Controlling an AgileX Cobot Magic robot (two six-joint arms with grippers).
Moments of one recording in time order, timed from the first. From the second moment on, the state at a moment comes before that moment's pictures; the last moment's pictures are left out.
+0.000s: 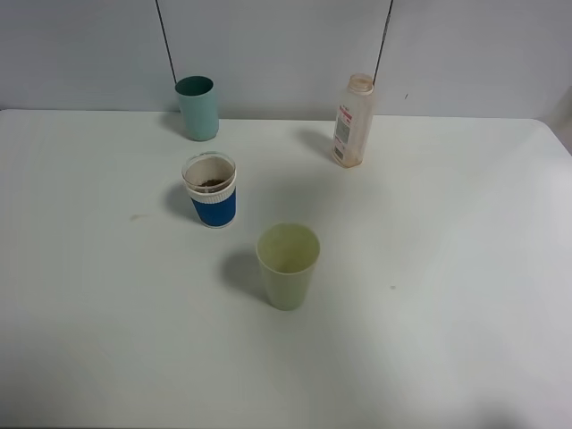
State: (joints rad) left arm 0.00 0.00 -0.51 0.07 1.06 -0.07; right arm 0.29 0.98 -1.17 -0.35 0.76 0.09
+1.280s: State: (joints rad) left arm 0.00 0.00 -0.51 0.07 1.06 -0.07; right arm 0.29 0.11 -0.75 -0.14 1.23 0.02
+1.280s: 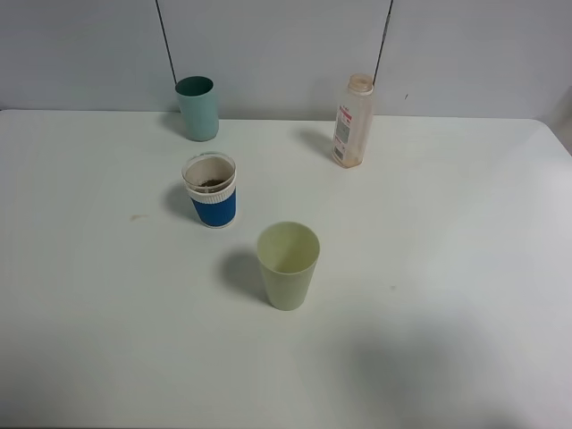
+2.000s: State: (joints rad) left arm 0.00 0.00 -0.51 0.07 1.06 -0.07; right arm 0.29 0.00 -0.52 -0.07 1.11 0.10
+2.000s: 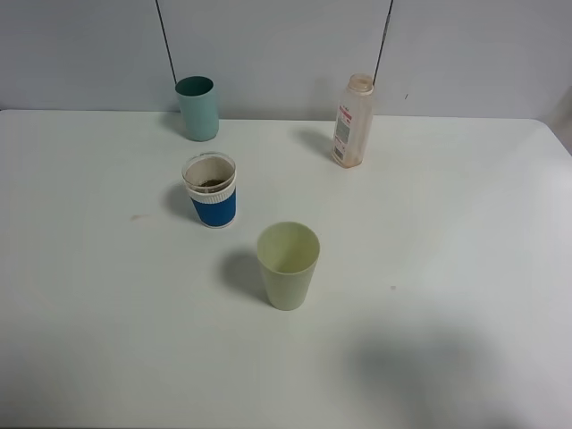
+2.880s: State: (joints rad) left arm 0.00 0.00 -0.51 0.07 1.06 -0.07; right arm 0.29 0.00 -0.49 -0.08 1.06 0.08
